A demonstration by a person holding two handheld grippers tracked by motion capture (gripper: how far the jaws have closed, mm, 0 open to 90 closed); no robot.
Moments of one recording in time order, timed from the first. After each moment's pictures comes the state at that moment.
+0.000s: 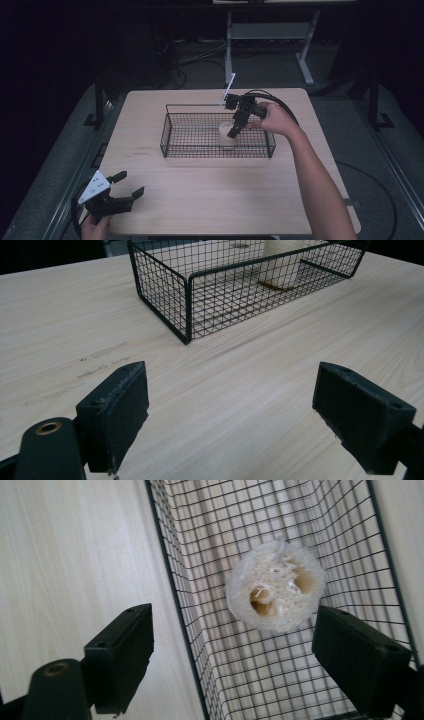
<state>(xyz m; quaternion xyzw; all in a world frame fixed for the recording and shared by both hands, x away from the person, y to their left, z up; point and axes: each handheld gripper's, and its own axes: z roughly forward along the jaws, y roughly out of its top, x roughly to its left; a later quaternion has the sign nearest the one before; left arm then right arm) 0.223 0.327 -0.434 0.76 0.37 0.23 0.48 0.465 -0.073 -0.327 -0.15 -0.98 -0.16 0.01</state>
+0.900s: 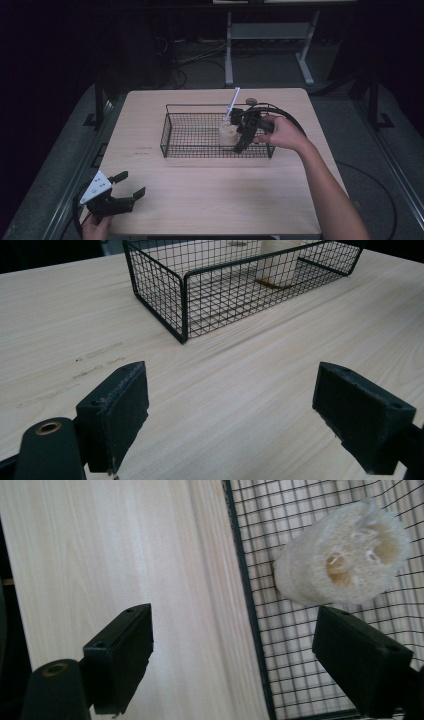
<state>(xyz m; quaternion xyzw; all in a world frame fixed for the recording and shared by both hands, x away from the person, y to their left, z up) 0.223 0.324 -0.435 0.76 0.37 0.22 0.48 0.421 -0.083 -0.334 -0.12 -0.98 -0.15 0.02</state>
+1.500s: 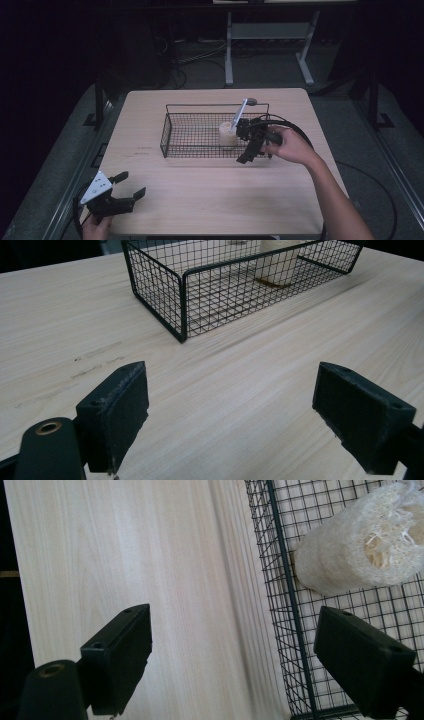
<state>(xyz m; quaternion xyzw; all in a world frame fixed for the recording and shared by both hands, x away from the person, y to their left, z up) 0.223 0.324 -0.435 0.76 0.37 0.23 0.48 0.386 -0.096 -0.339 -0.11 -0.98 -0.17 -0.01</state>
